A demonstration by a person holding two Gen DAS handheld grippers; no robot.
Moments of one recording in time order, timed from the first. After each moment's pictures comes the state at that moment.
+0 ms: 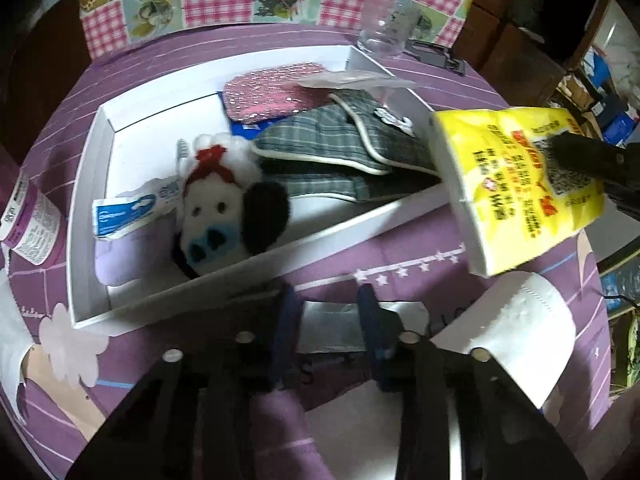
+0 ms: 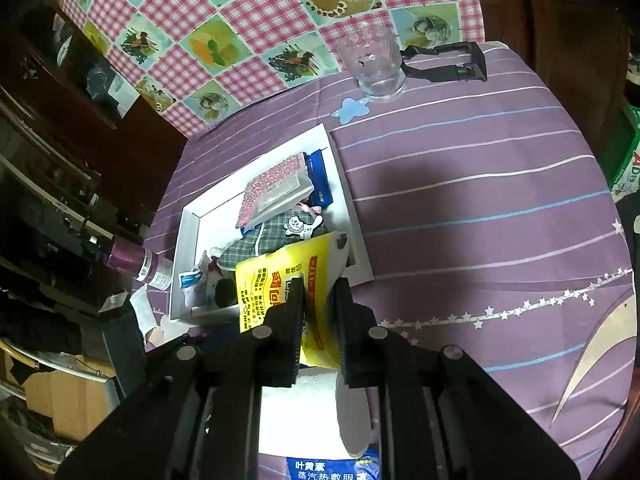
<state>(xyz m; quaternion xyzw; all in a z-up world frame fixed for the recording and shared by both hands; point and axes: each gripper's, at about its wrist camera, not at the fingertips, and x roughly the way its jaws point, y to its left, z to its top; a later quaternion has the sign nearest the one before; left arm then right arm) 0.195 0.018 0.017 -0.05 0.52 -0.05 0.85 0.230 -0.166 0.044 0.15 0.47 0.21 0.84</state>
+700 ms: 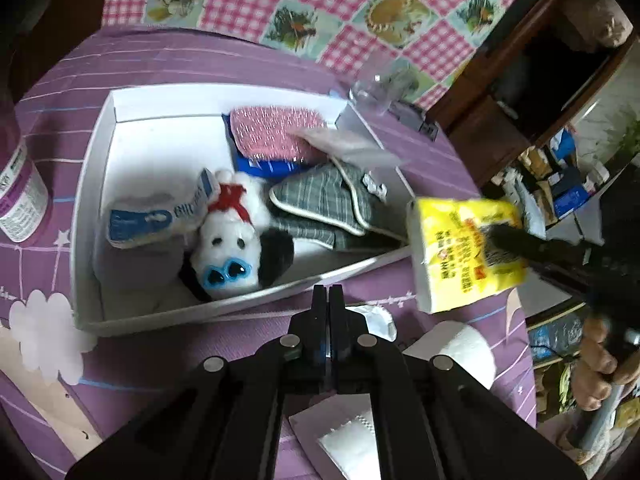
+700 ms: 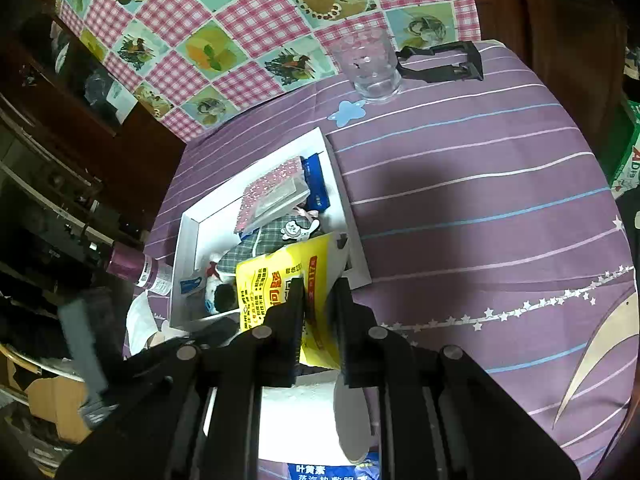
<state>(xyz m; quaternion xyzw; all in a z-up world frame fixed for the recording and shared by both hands) 0.189 0.059 0.043 -0.20 0.47 -0.11 0.86 0.232 -0.168 0.043 0.16 0.47 0.21 0.84</state>
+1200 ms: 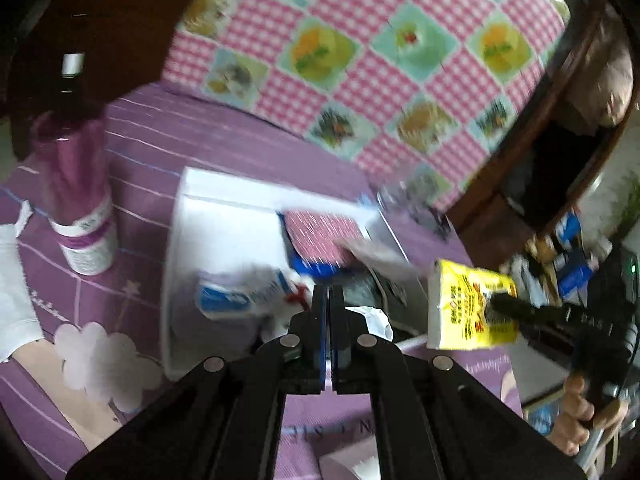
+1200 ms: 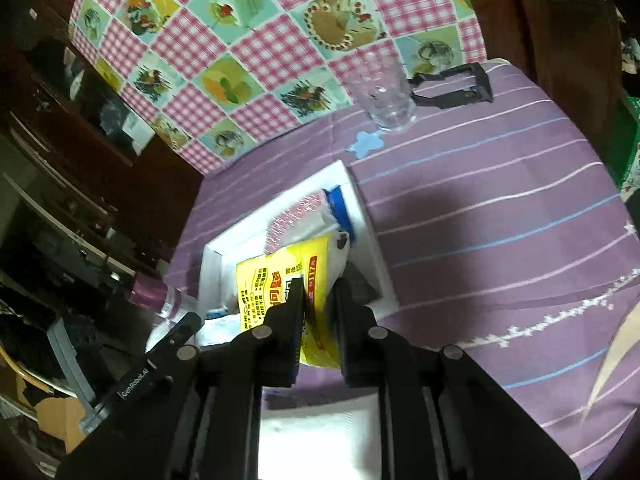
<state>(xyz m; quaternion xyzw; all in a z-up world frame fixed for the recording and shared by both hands) 0.166 0.112 0.074 -0.25 0.32 -0.02 0.91 0.232 -0.155 0.056 0.21 0.41 0.22 0.86</state>
